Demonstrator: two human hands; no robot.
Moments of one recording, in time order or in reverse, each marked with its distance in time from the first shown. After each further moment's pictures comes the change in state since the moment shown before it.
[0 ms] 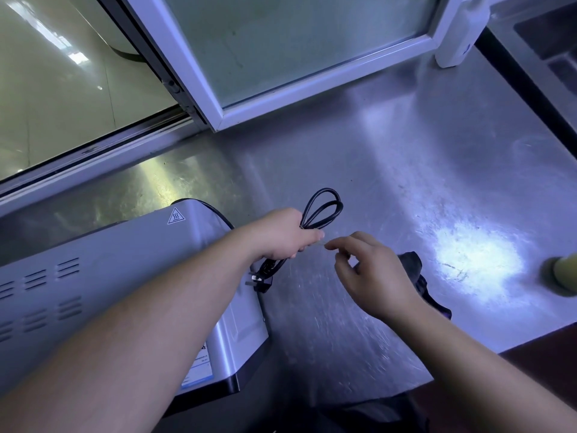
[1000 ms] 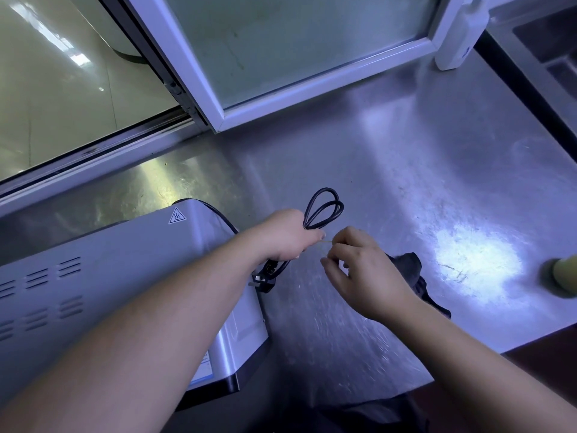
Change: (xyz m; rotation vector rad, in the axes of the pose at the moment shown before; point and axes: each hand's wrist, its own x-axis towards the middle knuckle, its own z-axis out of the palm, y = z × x) left_hand -0.015 0.021 0.002 0.096 0.065 -0.072; right_hand 0.005 0.003 0.008 -0.160 0.001 -0.177
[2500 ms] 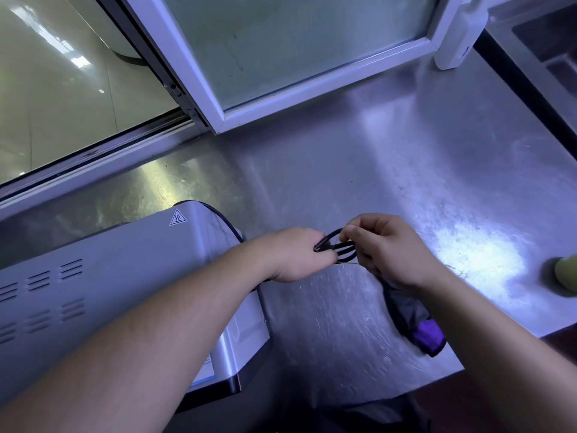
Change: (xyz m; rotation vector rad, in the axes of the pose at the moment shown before) left_hand -0.022 0.006 0.008 0.216 -0.144 0.188; right_hand 0.029 -0.009 -0.056 0.845 -0.161 0.556
